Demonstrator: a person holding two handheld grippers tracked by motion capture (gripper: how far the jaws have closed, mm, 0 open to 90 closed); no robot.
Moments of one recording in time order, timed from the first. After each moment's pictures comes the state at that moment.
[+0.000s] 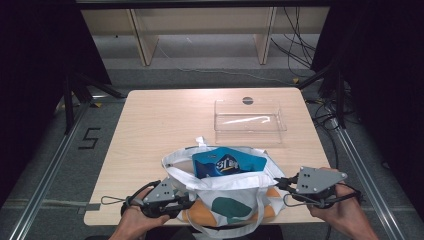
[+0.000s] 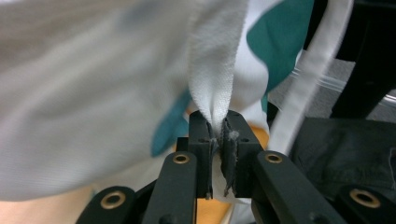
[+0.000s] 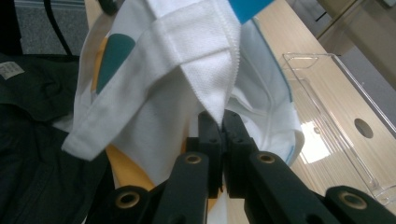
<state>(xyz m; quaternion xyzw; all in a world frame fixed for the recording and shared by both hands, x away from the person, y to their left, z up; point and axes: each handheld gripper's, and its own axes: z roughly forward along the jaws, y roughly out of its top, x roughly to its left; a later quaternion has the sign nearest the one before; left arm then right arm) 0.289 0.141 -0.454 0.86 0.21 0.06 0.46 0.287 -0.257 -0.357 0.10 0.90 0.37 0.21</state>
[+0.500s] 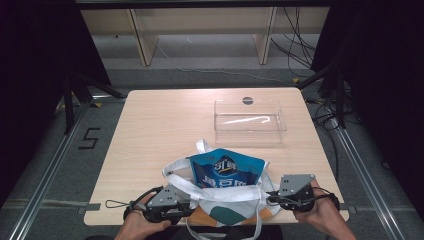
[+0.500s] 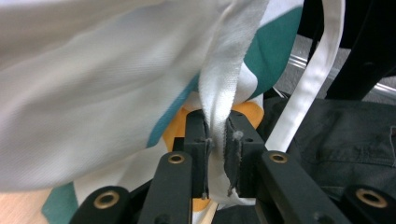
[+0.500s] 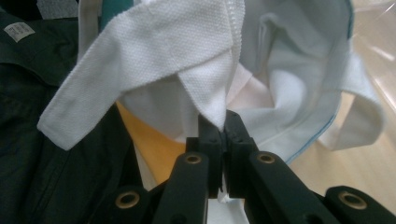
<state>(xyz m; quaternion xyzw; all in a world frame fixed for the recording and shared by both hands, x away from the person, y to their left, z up) 0.285 0.144 -0.471 0.87 0.22 0.04 0.45 0.307 -0.247 -0.432 0.15 0.93 0.33 0.12</state>
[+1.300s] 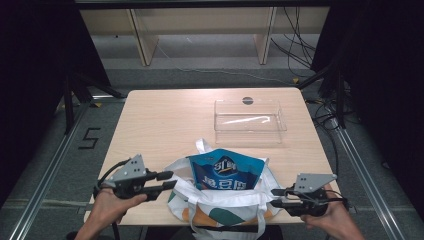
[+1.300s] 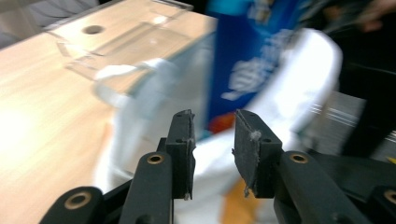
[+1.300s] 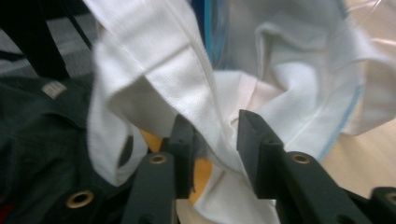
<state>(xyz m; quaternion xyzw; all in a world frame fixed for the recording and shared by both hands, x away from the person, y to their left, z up) 0.307 0.190 -0.384 0.83 0.23 0.11 0.50 0.298 -0.273 -0.427 0.20 0.88 0.42 0.08</state>
